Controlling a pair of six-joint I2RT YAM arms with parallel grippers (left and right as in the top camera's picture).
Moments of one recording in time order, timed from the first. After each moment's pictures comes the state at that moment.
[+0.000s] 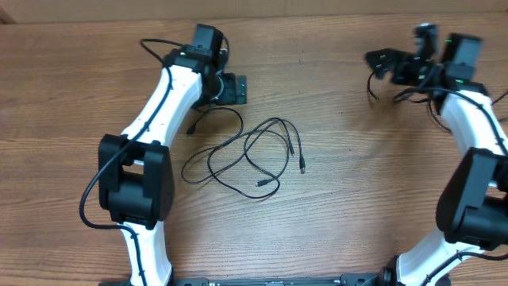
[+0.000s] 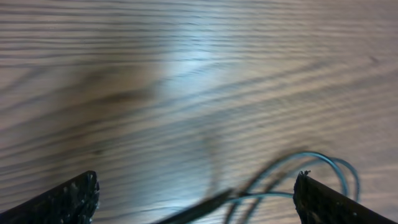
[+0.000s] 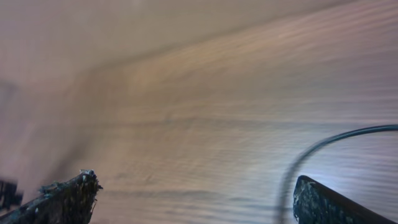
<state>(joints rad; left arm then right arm) -0.24 2.10 1.74 -0.89 0.14 -0.29 -0.21 1.90 1.36 -0.23 -0.65 0.07</state>
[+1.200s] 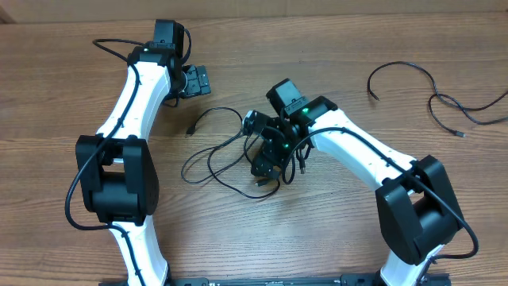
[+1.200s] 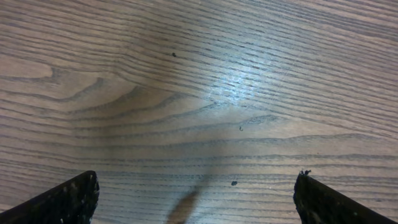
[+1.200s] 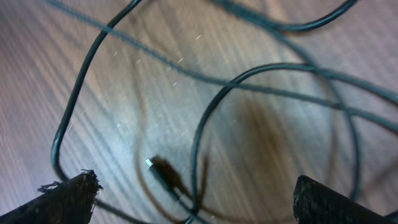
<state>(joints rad) -0.10 2.10 1.74 -0.88 -0.05 -0.33 0.57 1.90 1.36 -0.81 -0.39 -0.48</state>
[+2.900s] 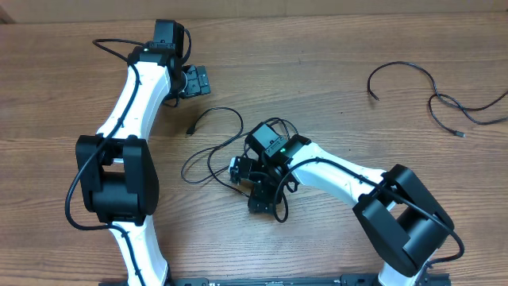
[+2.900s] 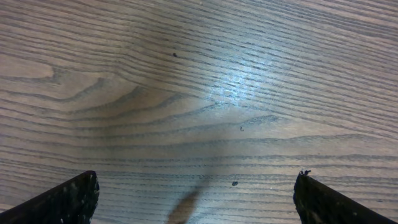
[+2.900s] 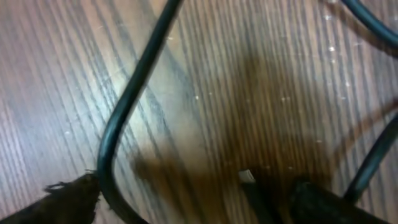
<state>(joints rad) -0.10 2.10 1.74 -0.88 -0.05 -0.33 0.74 1.89 1.14 -0.66 -0.34 -0.56</state>
